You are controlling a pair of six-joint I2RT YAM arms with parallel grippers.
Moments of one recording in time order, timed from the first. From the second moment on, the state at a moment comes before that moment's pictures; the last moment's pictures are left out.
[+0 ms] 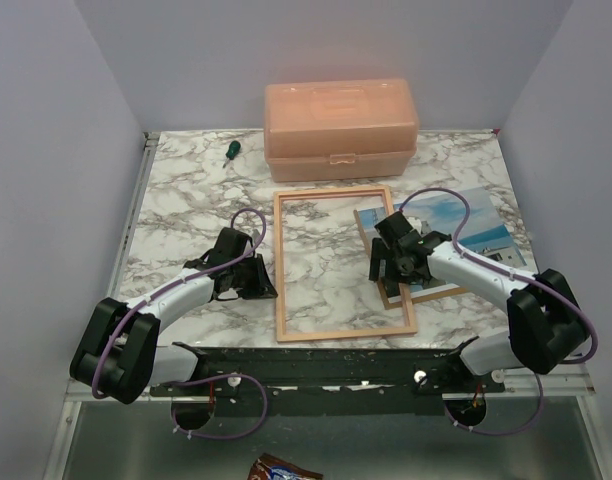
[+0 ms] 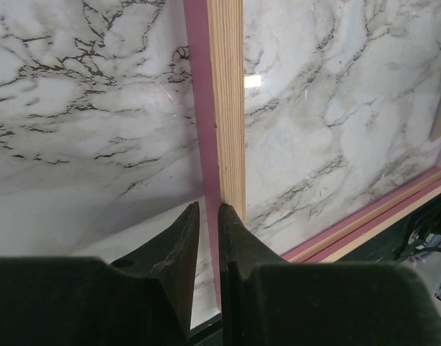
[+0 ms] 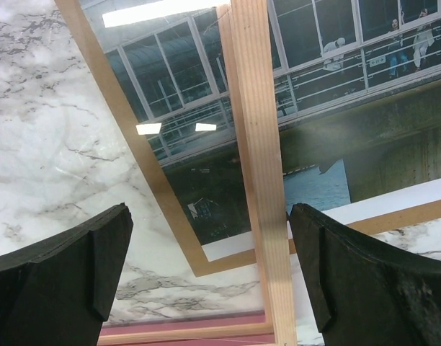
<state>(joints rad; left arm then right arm) -0.41 1.27 0.53 -0.26 0.35 -0.60 0.58 1.42 0.83 -0.62 0.26 0.64</state>
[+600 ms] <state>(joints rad) -0.41 1.27 0.53 -0.26 0.35 -0.59 0.24 1.36 0.70 -0.44 -0.12 0.61</state>
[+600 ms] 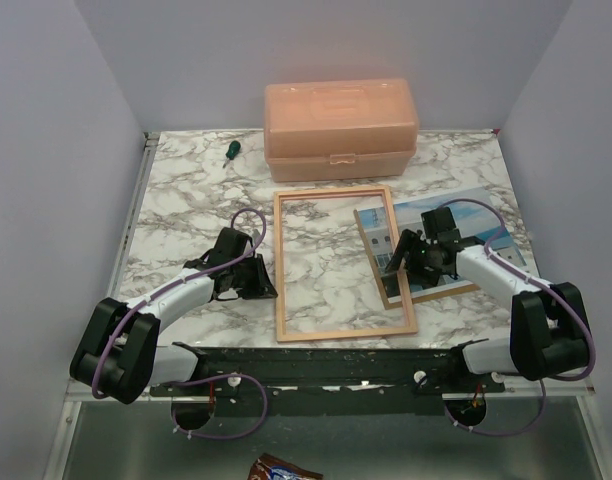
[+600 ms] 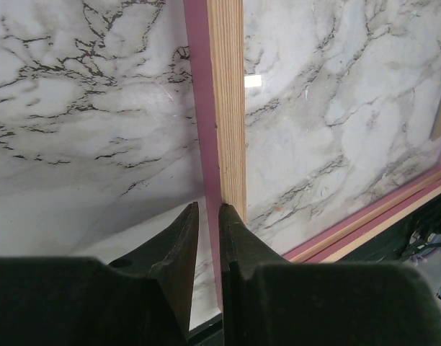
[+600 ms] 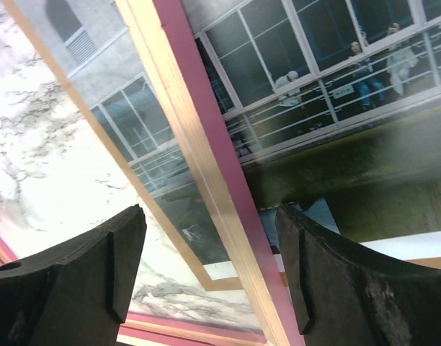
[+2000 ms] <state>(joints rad) -0.41 1.13 0.47 -0.29 0.29 -0.61 0.09 1.36 0.60 -0.23 -0.48 0.59</state>
